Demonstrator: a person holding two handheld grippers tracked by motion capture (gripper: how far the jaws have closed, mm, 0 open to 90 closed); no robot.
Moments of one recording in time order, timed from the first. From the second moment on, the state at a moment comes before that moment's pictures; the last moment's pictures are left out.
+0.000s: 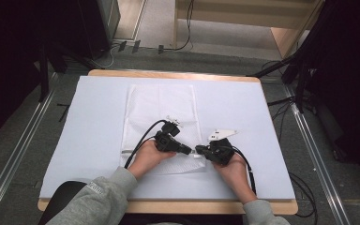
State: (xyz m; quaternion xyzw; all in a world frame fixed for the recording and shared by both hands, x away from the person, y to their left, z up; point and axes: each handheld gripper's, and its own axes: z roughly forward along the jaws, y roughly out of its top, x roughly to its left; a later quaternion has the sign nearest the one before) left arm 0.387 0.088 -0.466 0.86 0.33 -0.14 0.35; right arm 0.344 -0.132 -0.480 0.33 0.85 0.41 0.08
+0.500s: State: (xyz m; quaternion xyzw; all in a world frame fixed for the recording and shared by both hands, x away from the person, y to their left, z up) left arm 0.388 0.096 -0.463 0.86 0.34 -0.16 0.35; right arm 0.345 -0.134 -0.481 0.33 0.85 0.41 0.07
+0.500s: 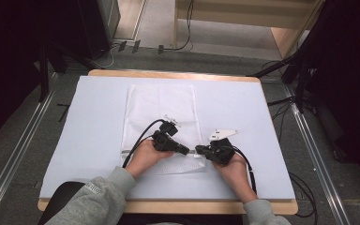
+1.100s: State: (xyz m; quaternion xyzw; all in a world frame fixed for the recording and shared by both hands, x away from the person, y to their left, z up) left arm 0.385 0.109 -0.454 0.87 0.33 -0.15 0.34; right arm 0.346 -0.134 -0.481 0.33 0.85 0.41 0.07
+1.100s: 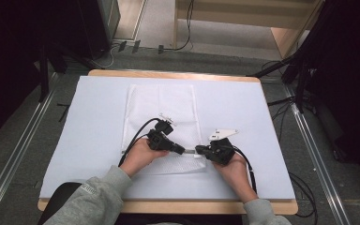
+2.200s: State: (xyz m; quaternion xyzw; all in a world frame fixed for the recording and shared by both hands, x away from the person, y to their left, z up) left arm 0.382 0.138 -0.445 0.86 0.35 -0.15 0.34; right arm 0.347 -0.134 -0.479 0.32 0.85 0.40 0.07
